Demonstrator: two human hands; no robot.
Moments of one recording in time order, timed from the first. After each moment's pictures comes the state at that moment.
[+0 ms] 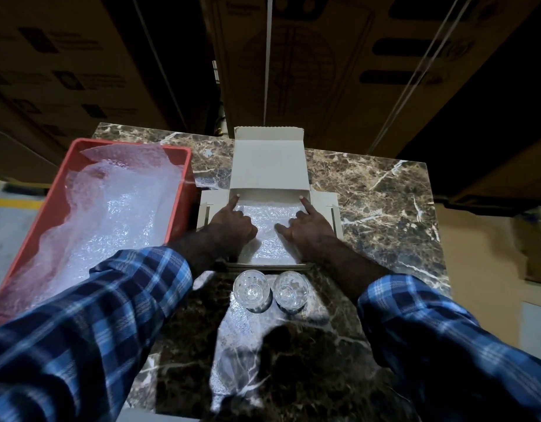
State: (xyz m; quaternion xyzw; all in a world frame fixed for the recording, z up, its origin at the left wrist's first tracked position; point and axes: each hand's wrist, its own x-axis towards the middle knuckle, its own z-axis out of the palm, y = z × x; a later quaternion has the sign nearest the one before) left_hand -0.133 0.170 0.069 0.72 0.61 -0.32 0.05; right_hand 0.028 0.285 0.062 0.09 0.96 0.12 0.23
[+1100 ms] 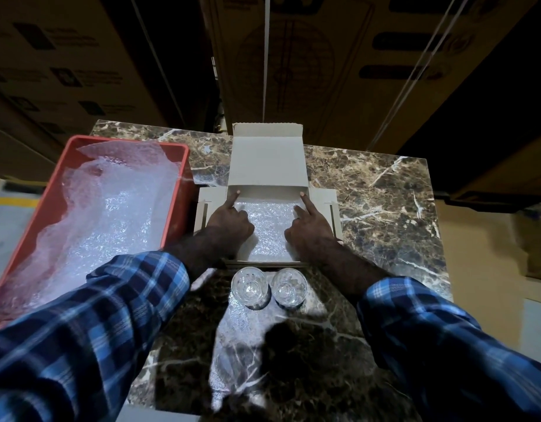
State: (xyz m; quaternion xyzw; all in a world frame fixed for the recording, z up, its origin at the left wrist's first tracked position) left_hand -0.130 0.167 0.060 0.69 0.64 -0.34 0.00; right_hand 0.028 0.272 0.074 0.13 0.94 0.13 0.30
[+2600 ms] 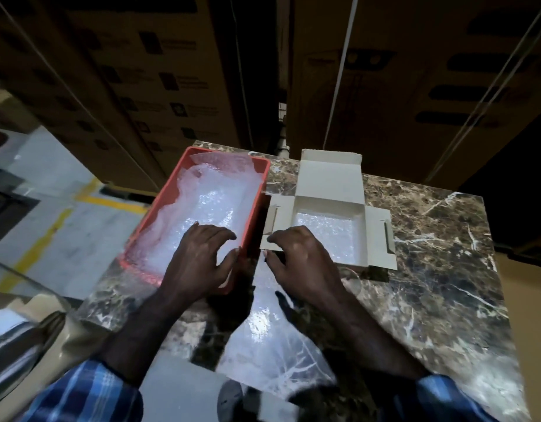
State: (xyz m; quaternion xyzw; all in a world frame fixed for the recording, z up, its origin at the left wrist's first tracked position) left_hand -0.130 -0.051 0.140 0.50 0.84 0.21 -0.05; right_hand 0.020 0.113 0.149 0.15 0.93 -0.25 -0.21
